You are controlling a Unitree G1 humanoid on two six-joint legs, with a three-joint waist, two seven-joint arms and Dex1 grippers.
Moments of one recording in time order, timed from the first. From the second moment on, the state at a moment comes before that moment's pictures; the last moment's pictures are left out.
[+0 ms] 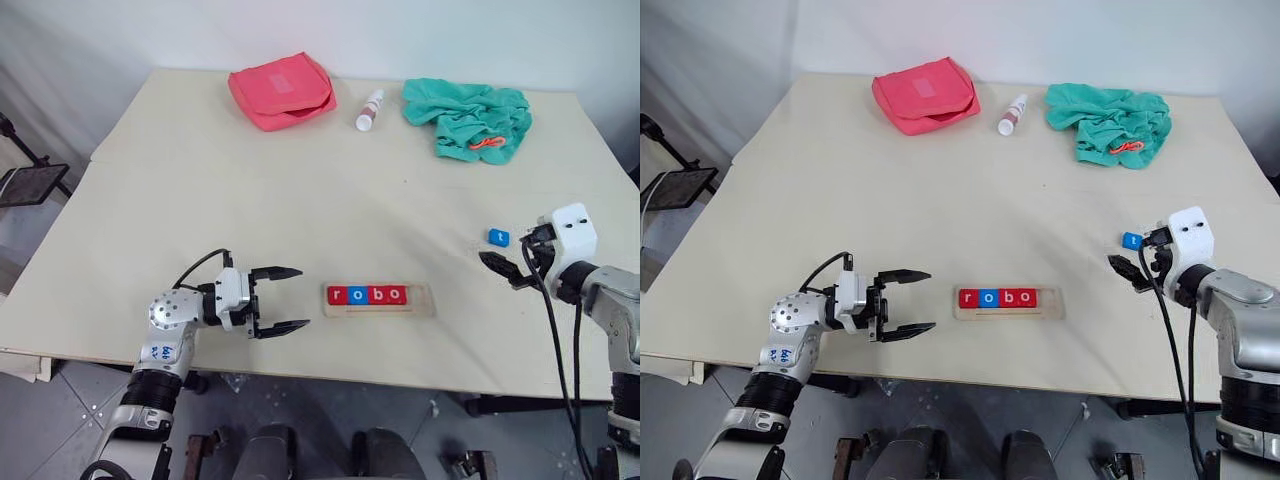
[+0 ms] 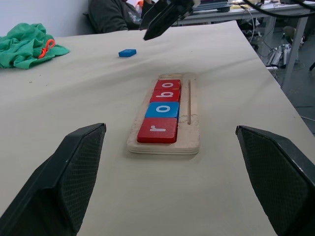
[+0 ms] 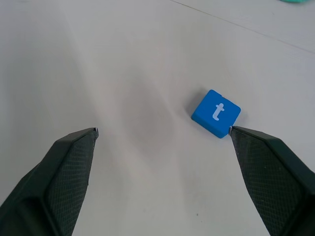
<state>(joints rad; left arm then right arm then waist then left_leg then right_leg) -0.39 0.41 -0.03 0.37 -0.35 -0.34 -1.26 -0.35 -0.71 -0.34 -0.06 0.26 0.82 0.60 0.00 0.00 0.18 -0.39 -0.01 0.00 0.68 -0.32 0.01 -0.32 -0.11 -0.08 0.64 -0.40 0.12</state>
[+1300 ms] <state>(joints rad) -0.35 0.41 -0.04 0.33 -0.35 -0.34 -1.23 -0.70 -0.56 -0.29 0.60 0.20 0.53 0.33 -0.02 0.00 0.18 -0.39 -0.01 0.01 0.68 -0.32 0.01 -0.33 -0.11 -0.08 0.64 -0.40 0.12</state>
